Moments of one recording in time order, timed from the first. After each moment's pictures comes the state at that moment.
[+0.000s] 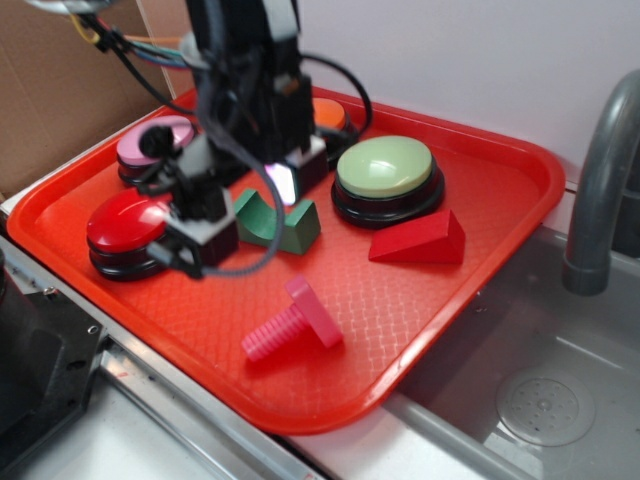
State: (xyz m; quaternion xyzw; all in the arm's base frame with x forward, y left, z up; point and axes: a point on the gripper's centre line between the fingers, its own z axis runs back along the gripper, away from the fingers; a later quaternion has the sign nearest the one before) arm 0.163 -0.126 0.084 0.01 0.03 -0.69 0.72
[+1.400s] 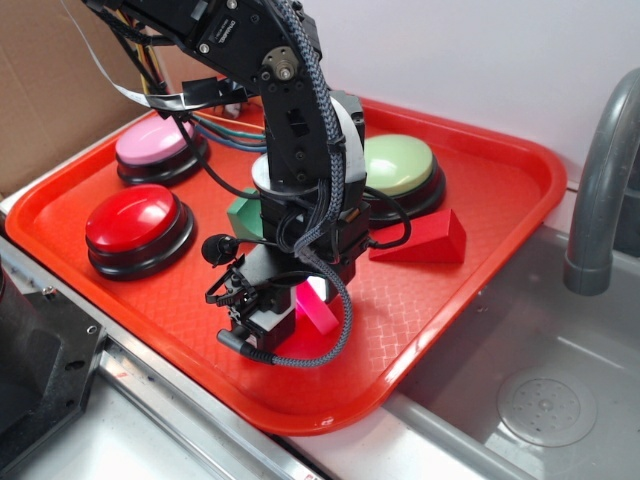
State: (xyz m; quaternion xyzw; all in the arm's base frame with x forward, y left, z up) arm 0.166 -0.142 0.028 0.00 0.05 -0.67 0.74
